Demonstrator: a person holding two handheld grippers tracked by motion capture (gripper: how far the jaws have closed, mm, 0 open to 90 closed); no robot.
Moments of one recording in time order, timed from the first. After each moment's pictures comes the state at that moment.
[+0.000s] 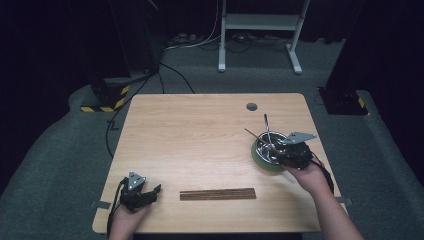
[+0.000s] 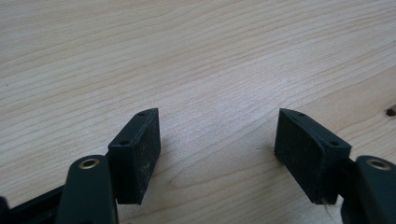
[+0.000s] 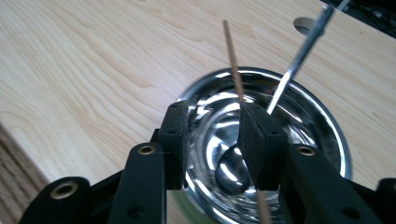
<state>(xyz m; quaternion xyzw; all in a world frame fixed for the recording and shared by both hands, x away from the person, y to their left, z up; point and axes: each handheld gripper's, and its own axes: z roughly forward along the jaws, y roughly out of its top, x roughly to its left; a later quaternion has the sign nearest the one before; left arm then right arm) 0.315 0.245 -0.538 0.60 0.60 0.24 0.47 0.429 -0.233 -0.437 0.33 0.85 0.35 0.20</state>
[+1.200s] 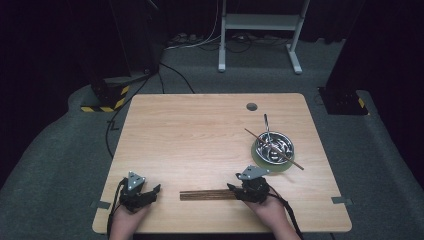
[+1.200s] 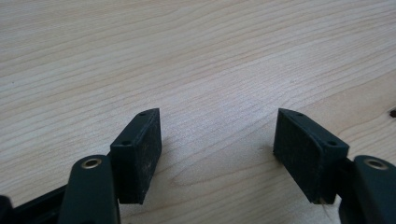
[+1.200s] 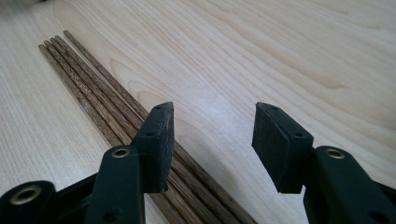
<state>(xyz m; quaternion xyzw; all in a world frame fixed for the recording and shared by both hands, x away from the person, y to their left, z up) 0.314 0.245 -0.538 0.59 0.61 0.25 0.47 0.350 -0.119 -0.496 0.30 0.86 0.38 0.14</state>
